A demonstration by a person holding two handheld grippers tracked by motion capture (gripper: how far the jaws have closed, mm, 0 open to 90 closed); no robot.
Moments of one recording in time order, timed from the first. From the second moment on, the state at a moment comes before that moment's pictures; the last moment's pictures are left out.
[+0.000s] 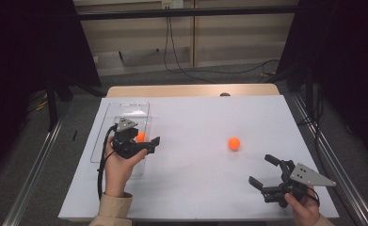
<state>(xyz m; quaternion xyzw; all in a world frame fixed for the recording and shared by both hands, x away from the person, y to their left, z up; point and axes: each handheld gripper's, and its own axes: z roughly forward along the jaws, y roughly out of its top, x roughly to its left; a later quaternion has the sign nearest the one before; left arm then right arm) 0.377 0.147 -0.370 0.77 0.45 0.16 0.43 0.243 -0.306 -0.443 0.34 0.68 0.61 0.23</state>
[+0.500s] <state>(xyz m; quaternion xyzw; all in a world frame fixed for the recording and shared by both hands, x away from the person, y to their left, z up) 0.376 0.135 -0.370 0.77 0.44 0.14 0.44 0.243 -0.306 -0.443 0.34 0.68 0.61 0.23</state>
